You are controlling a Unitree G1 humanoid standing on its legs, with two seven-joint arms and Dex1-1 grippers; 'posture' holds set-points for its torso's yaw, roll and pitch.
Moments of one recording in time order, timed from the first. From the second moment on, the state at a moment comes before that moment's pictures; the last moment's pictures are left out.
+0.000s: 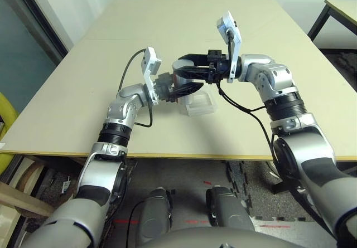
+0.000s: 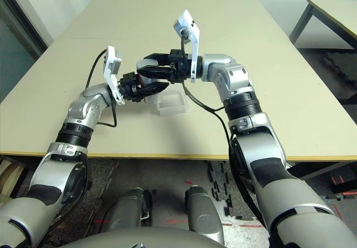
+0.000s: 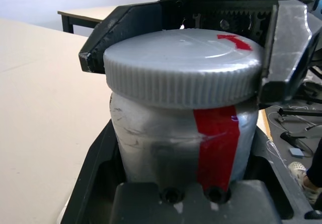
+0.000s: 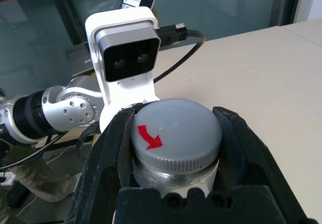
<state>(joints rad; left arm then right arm) -0.73 0.26 -0.02 0.51 -0.43 0.27 -1.16 -0.99 -0.25 0.09 0.52 0.39 0.49 1.19</state>
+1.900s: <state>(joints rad) -0.74 0.29 -0.02 0.44 -0.45 0.36 -1.24 -1.09 -0.20 0.03 0.80 0.35 0.26 1.37</state>
